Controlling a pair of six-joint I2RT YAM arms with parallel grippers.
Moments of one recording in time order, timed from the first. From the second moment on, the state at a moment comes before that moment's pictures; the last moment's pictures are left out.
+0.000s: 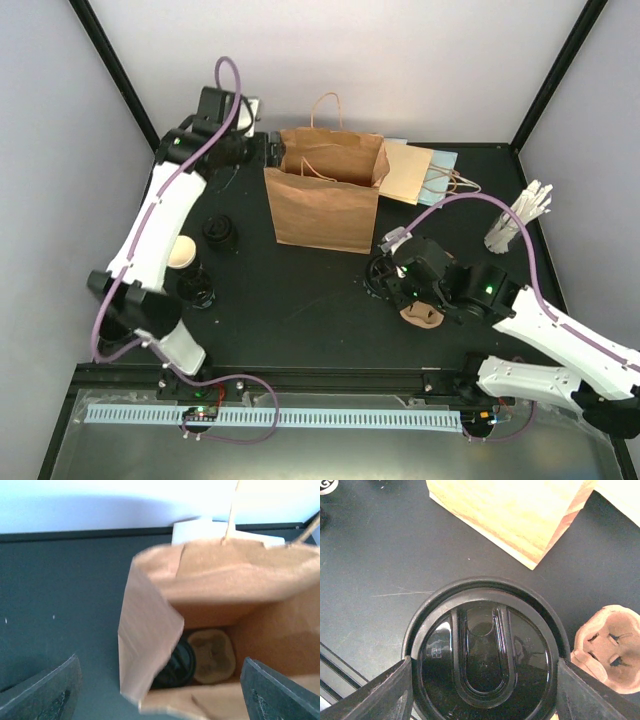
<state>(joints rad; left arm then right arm) -0.33 1.59 1.89 -0.99 0.10 -0.26 1.00 0.98 1.11 -1.01 0.25 0.35</state>
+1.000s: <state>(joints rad) -0.40 1.92 2.26 -1.33 -0.10 -0.18 0.99 0.94 1.37 -1.21 0.39 0.37</state>
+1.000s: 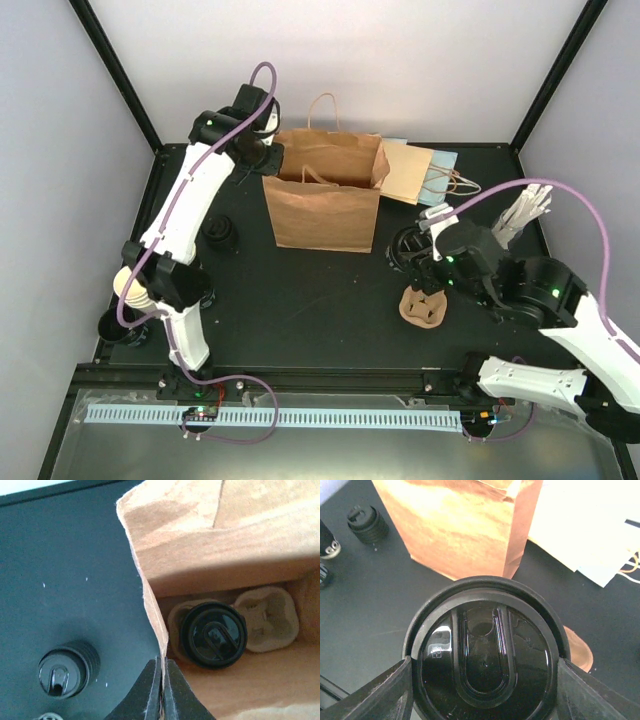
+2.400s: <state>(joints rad) -0.65 1.03 1.28 -1.07 0.12 -0.51 0.99 1.01 1.74 -1.12 0.16 0.19</state>
